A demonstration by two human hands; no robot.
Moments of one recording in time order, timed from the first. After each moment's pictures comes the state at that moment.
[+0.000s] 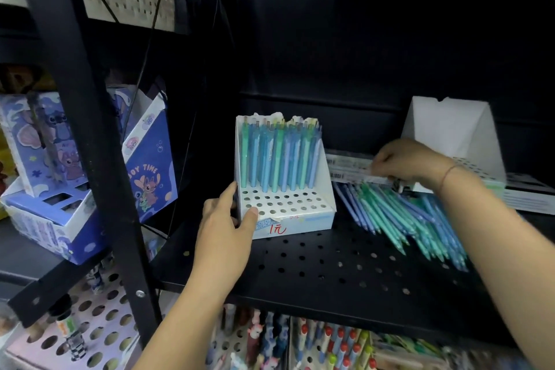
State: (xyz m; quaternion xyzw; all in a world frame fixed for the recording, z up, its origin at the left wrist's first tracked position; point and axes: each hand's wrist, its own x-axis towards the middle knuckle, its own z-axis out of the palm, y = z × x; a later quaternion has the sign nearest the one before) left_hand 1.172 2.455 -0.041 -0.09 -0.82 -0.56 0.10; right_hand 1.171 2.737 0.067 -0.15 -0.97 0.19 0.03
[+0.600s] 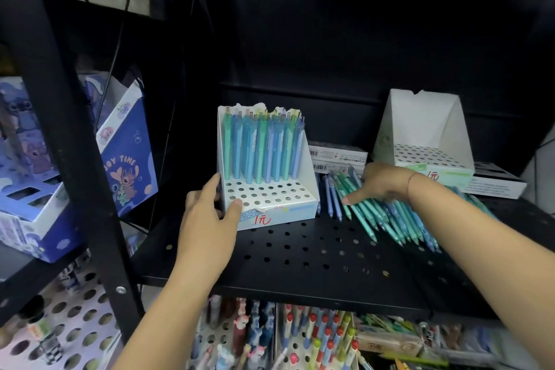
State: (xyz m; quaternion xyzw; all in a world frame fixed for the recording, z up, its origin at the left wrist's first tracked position) left_hand 1.171 2.457 -0.041 -0.09 -0.82 -0.56 0.10; right_hand 1.177 2.731 0.031 -0.23 -0.96 0.14 -0.11
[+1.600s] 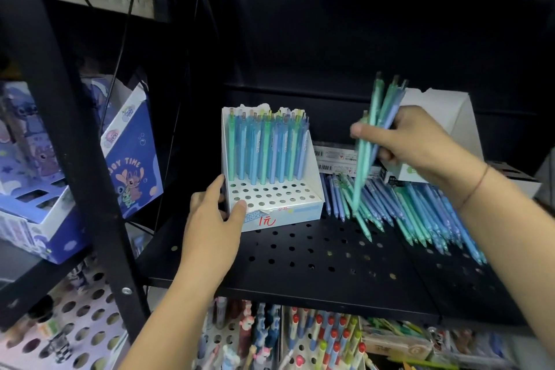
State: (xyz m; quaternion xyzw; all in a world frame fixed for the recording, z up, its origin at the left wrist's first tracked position) left_hand 1.172 2.457 -0.042 -0.09 -0.81 -0.56 0.10; right_hand 1.219 2.705 0.084 -0.05 -0.88 0.42 0.22
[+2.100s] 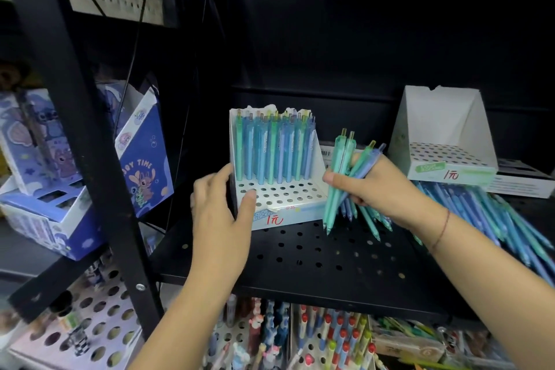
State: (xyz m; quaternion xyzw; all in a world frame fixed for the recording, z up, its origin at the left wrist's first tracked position) left_hand 1.185 2.457 -0.034 -0.15 -0.80 -0.54 0.21; right_hand 1.218 2.677 0.026 0.02 -0.88 0.44 0.15
